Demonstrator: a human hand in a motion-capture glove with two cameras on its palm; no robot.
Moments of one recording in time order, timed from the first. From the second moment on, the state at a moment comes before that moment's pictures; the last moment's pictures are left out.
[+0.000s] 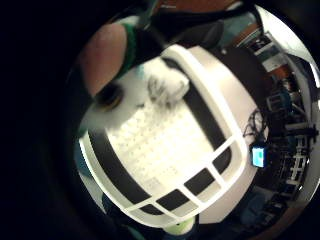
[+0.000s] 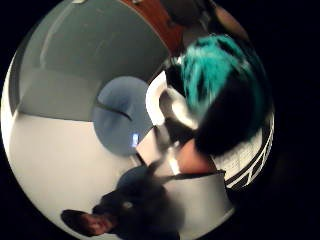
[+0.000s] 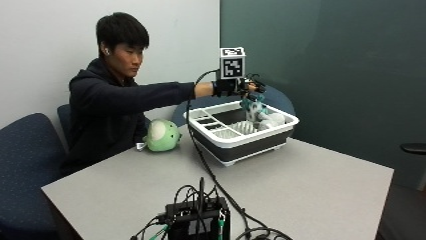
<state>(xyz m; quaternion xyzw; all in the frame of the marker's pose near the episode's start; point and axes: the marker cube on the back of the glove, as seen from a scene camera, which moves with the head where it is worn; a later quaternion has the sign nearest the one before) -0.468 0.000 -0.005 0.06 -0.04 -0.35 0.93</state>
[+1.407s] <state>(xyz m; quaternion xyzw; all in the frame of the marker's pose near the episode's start) -0.239 0.144 0.083 0.02 0.00 -0.43 0.90</state>
